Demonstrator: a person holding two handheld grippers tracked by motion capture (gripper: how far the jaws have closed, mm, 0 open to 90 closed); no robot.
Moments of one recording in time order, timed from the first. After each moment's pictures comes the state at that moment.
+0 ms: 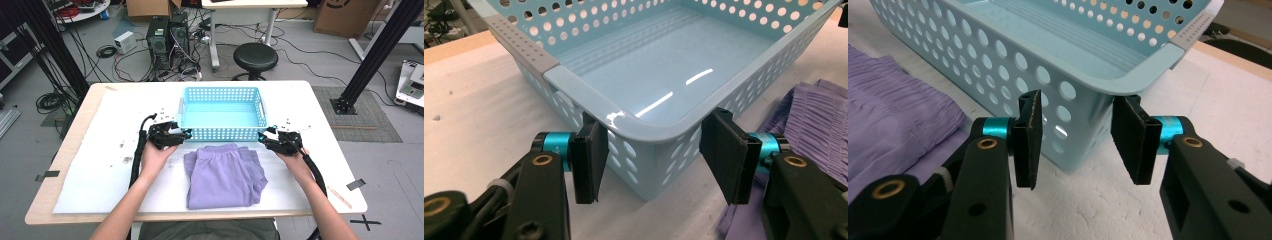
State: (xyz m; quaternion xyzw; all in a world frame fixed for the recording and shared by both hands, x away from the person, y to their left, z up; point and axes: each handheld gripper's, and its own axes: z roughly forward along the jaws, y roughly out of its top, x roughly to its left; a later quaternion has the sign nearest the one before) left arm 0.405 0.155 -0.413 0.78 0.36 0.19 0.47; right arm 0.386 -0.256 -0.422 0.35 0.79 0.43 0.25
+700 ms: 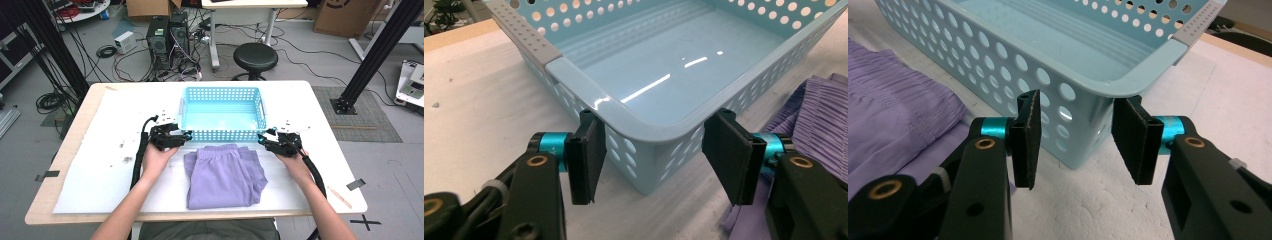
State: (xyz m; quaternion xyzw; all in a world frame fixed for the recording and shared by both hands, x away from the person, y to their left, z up) left arm 0.405 0.153 -0.420 0.78 0.37 0.19 0.46; right arm 0.385 -0.256 -0.428 0.35 0.79 0.43 0.25
